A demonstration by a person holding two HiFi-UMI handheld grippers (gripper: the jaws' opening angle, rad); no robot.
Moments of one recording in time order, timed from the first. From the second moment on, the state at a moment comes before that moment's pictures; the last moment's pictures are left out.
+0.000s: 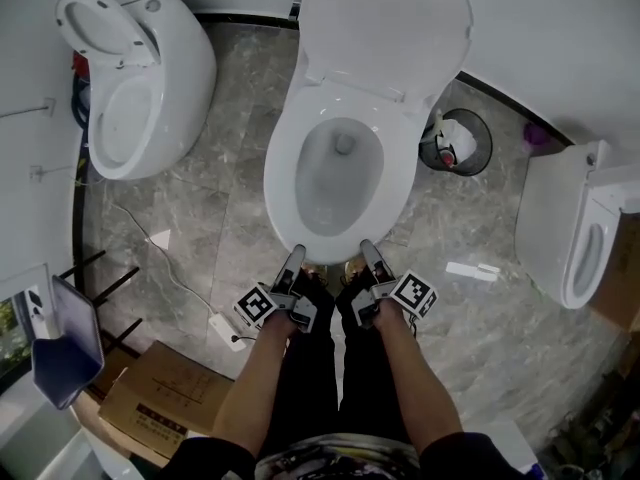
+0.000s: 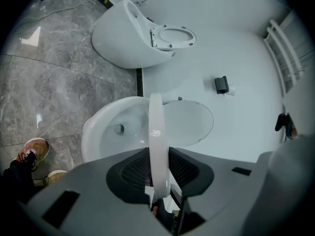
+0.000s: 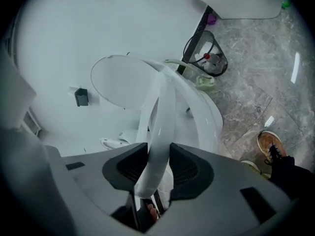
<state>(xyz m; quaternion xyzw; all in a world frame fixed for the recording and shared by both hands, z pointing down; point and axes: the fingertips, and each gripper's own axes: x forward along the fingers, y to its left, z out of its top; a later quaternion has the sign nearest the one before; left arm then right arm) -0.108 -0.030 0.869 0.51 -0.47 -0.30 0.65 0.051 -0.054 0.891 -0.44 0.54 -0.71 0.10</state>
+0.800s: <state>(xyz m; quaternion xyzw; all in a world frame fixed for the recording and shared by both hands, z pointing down) -0.095 -0.091 0.743 0.55 -0.45 -0.33 0.62 0.062 -0.098 0.782 -0.41 0.54 -0.72 0.14</state>
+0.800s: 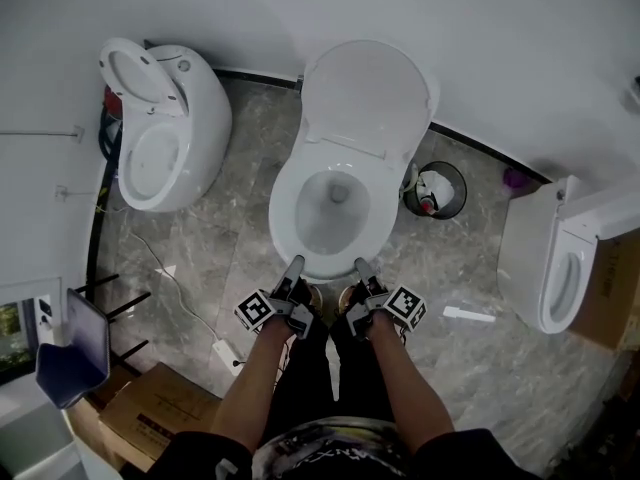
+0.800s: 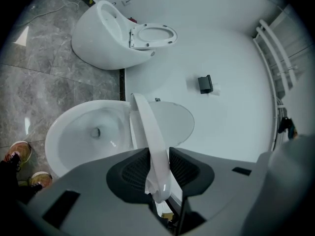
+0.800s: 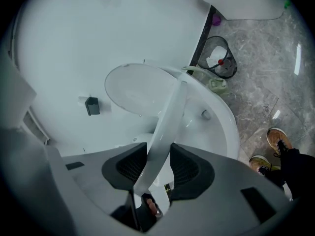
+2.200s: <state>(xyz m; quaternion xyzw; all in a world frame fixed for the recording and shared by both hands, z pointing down) -0.085 -0.192 0.633 0.58 -0.38 -0.37 0.61 0.077 -0.186 0.684 -0.43 0.52 -0.69 0.27</state>
